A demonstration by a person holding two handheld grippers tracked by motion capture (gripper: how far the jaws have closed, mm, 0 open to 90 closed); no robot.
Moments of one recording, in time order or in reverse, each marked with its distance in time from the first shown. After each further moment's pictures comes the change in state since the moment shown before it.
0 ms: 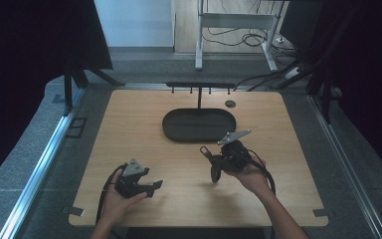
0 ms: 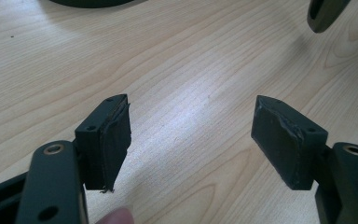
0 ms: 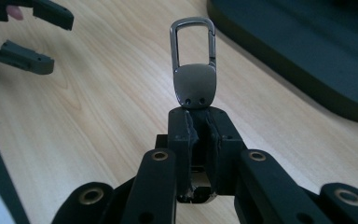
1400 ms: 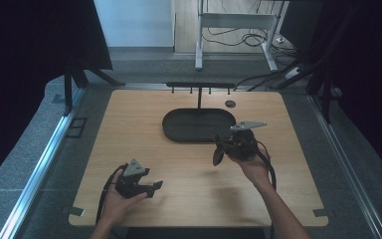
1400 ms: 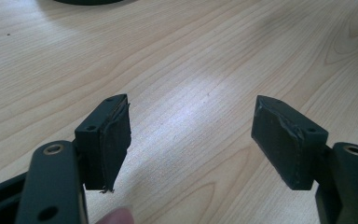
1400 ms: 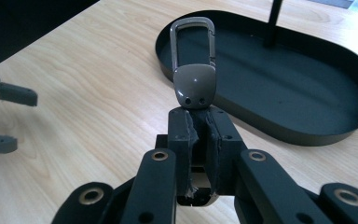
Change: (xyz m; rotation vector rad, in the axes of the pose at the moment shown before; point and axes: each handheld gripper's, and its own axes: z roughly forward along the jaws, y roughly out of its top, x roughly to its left) left arm 0.000 0.000 0.001 0.008 -0.002 0.002; right arm -0.034 0.007 -0.009 -0.185 -0.084 0.159
